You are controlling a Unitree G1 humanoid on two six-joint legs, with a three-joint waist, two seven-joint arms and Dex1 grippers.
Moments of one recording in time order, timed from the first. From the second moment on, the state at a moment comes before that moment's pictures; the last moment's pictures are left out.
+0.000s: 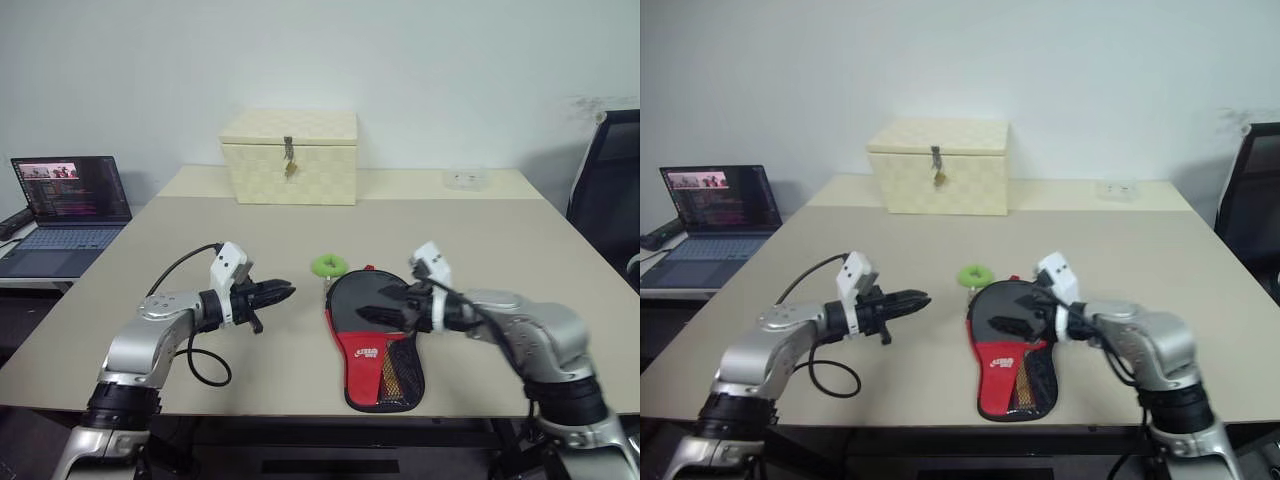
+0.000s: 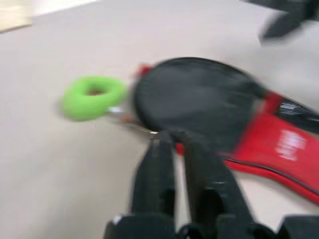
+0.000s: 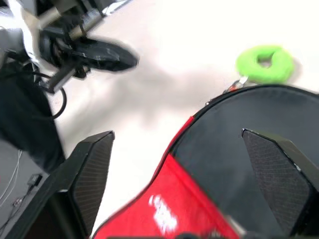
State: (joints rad) left arm -0.57 0.62 0.04 0.16 -0.37 0.48 -0.90; right arm -0.63 -0.38 0.08 -0.22 0.55 1.12 0.56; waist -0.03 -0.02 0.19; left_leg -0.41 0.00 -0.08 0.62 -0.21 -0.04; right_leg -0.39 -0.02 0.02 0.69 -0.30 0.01
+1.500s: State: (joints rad) left arm -1.22 0.22 0.03 1.37 0.08 0.14 -0.55; right arm -0.47 -0.22 0.19 -0.36 0.40 1.13 0.28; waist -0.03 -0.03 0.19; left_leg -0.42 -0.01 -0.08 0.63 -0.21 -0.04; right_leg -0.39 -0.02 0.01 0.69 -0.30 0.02
